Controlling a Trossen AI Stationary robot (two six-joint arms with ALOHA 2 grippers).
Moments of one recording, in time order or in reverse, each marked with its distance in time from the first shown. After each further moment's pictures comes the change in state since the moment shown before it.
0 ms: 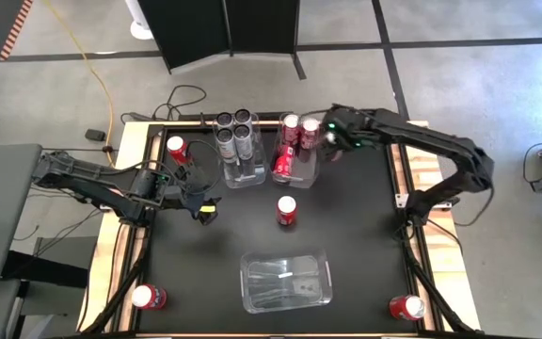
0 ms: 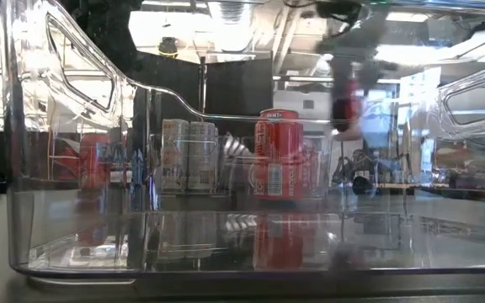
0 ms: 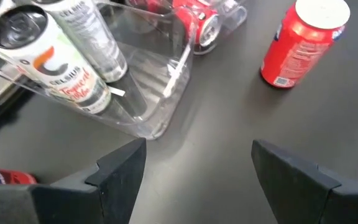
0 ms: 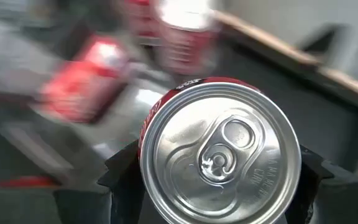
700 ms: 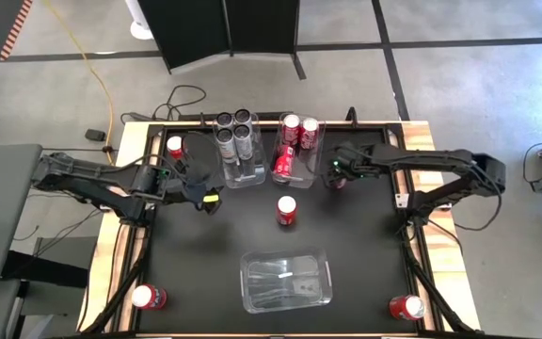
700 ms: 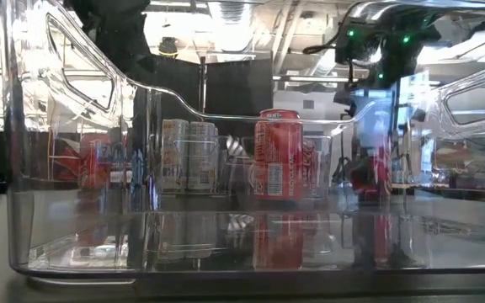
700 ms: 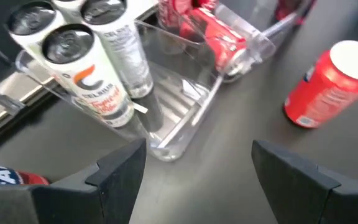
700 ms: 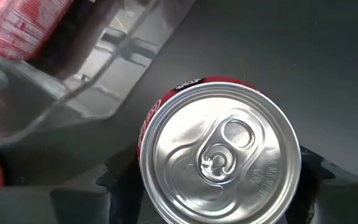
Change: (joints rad) left arm 0.078 0.000 0.000 0.054 -0.064 -0.032; right arm 0.119 -0.081 -0.495 0.357 -0.053 0.232
